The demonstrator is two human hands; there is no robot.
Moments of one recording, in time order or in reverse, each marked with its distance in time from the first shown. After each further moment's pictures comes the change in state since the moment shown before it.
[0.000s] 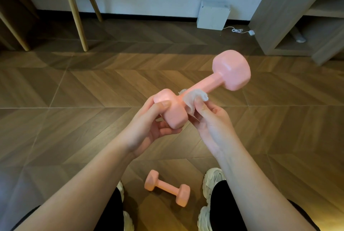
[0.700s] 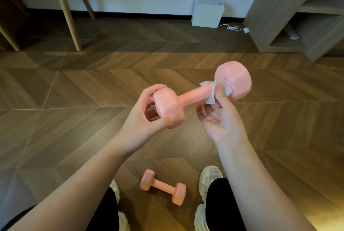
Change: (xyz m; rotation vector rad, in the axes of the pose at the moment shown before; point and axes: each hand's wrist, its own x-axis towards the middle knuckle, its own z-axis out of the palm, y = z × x) left_hand 0.000 -0.003 0.005 0.490 0.052 0.350; right_hand 0.002 -0.028 -0.008 0.361 0.391 0.047
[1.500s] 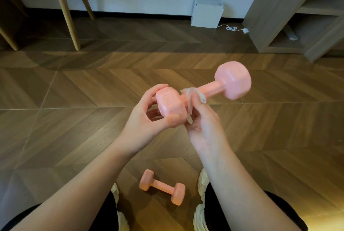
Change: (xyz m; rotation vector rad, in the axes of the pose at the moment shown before) left_hand 0.001 0.000 0.006 -0.026 0.040 0.013; right_hand -0.010 0.033 0.008 -0.195 -0.083 0.007
